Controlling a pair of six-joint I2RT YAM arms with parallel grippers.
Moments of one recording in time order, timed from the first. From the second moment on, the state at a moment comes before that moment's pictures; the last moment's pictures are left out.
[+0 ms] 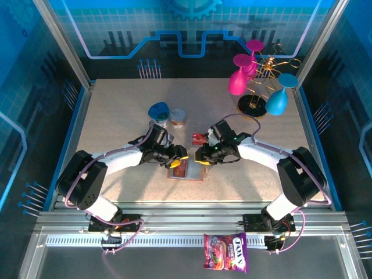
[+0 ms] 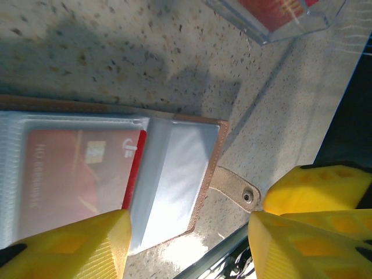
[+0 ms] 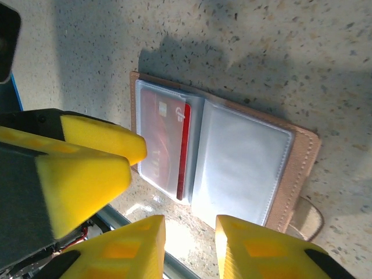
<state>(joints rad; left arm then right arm) -0.49 1.54 0.76 -0.16 0.57 -1.01 0.58 1.59 0.93 -0.41 -0.55 0.74</state>
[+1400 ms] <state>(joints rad) -0.43 1.50 0.62 -0.15 0.57 -0.98 0.72 1.83 1.01 -0.28 -0.58 0.83</state>
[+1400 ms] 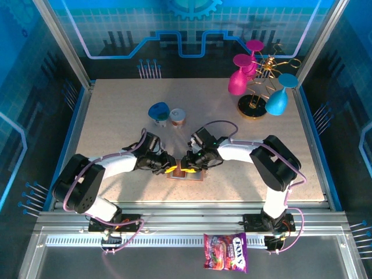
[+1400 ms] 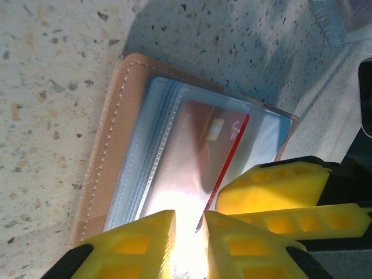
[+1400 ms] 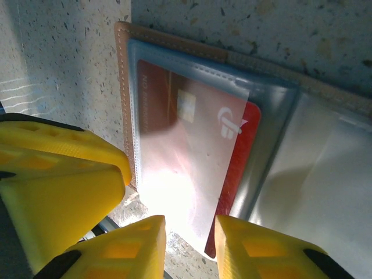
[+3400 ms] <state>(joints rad) -0.42 1.55 0.65 -0.16 0.58 -0.95 0.69 1.78 0.99 -0.35 -0.53 0.80</state>
